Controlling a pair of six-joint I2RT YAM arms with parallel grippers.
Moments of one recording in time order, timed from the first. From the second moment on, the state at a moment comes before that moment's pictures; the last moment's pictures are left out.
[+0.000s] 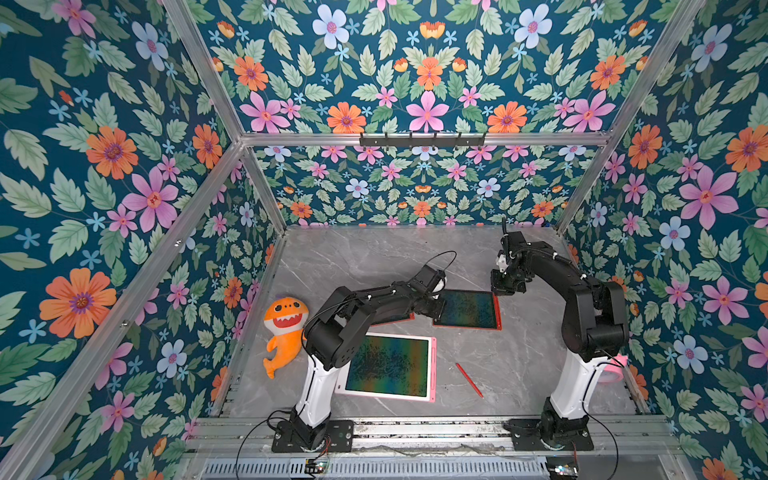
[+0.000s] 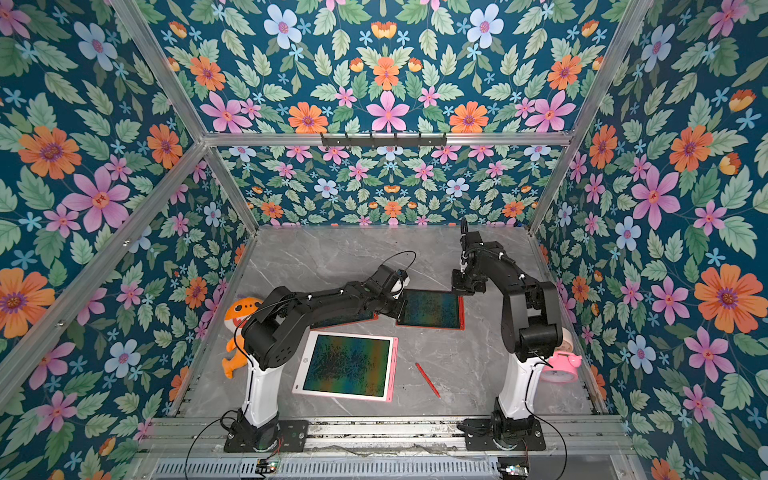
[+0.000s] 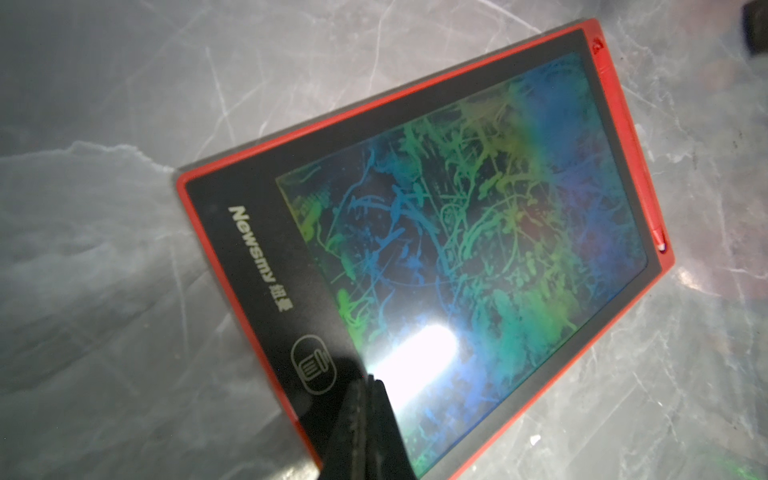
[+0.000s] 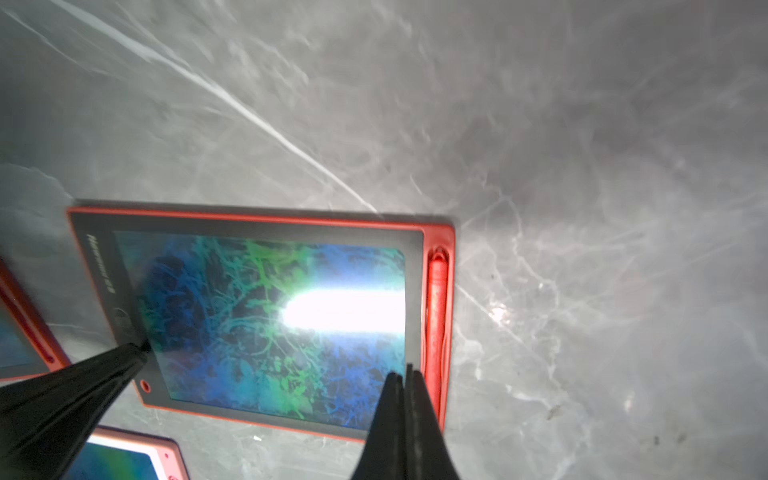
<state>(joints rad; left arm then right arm) -0.78 2.06 1.34 -0.26 0.18 -0.31 0.12 1.91 1.46 -0.95 -0.13 0.24</state>
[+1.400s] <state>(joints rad) -0.78 2.06 1.35 -0.26 0.18 -0.31 0.12 1.88 1.37 -0.92 -0.17 0.25</state>
